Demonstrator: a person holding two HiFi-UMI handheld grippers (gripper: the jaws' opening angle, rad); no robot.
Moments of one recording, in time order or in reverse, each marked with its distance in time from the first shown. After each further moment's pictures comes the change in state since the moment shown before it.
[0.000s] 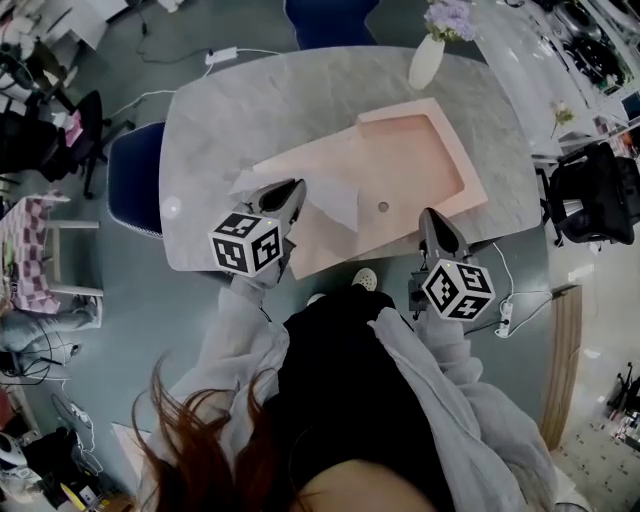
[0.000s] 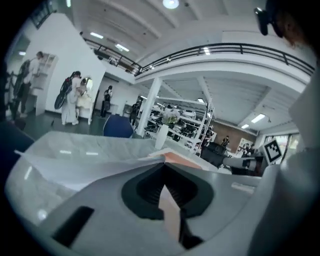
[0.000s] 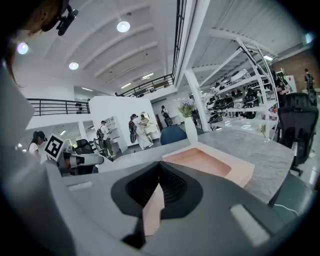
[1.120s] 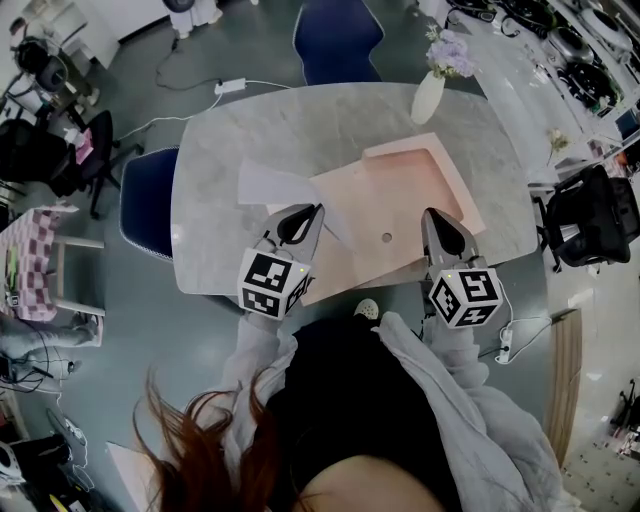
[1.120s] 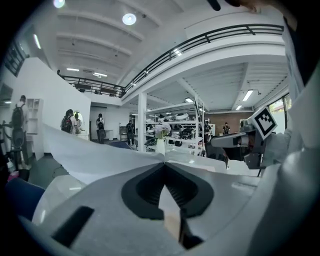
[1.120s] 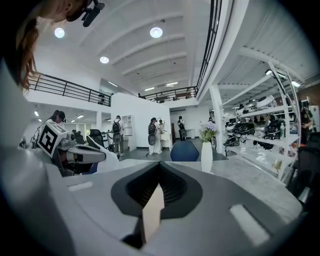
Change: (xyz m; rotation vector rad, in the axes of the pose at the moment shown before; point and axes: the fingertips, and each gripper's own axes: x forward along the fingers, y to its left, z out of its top) left arm -0.024 -0.042 0.050 0.332 -0.115 0.060; right arm 0.011 0.048 0.074 -0.284 -0.098 0.121
